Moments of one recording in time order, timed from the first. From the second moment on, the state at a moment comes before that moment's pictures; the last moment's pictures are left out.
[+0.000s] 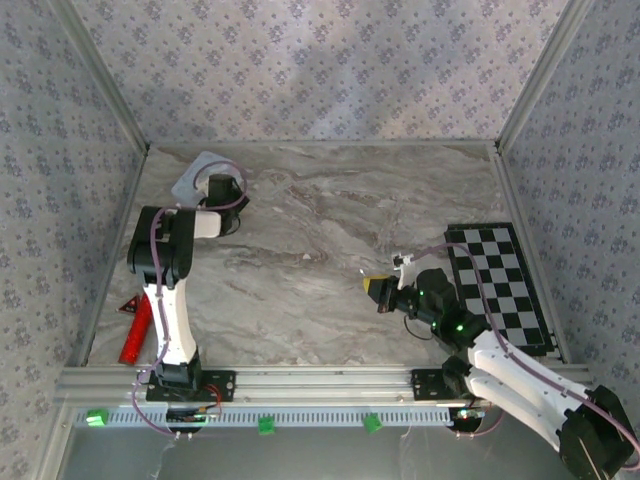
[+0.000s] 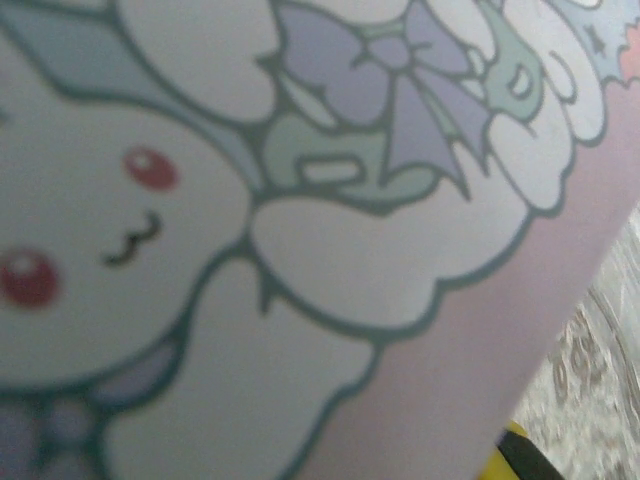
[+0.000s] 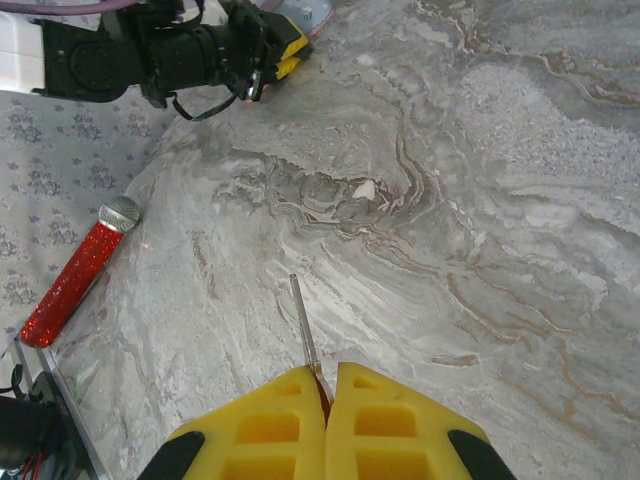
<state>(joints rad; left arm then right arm) -0.16 2.07 1.12 0.31 -0.06 -0.87 0.64 0.70 0.23 0.10 -0.22 0.58</state>
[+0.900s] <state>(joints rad) -0.67 1.74 0.91 -0.07 0.33 -0.59 0.75 0.91 0.25 0.12 -0.10 0.81</state>
